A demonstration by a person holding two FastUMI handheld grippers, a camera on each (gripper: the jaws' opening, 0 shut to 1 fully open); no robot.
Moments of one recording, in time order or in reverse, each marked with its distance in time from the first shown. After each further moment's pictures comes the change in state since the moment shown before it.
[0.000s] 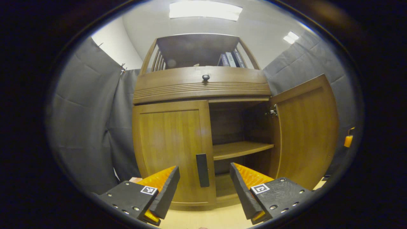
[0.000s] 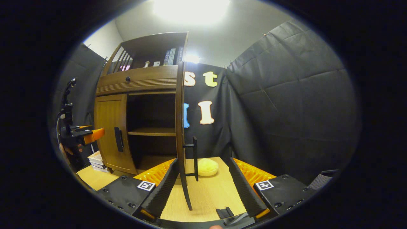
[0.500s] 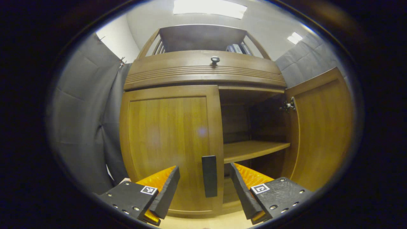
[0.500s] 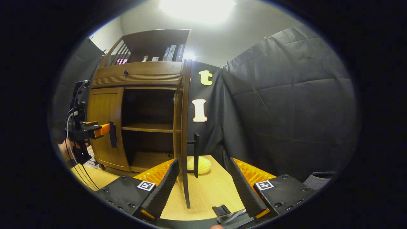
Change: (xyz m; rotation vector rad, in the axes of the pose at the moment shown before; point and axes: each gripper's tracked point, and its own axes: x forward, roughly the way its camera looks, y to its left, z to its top) left arm 0.083 0.021 -0.034 -0.034 0.004 -0.015; right arm -0.004 0.011 -0.006 -0.052 0.027 -0.086
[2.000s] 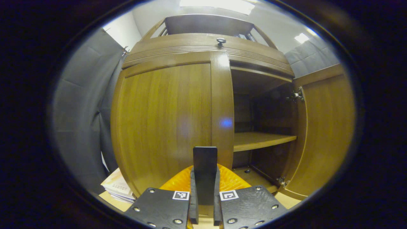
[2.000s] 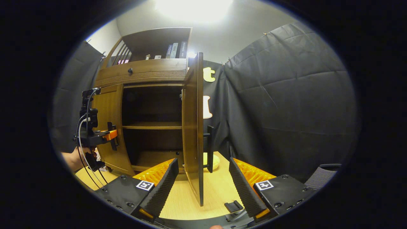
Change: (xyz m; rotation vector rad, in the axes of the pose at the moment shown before) left arm 0.005 0.000 -0.043 -0.063 0.090 0.016; right arm -0.004 0.029 -0.012 0.059 0.020 0.061
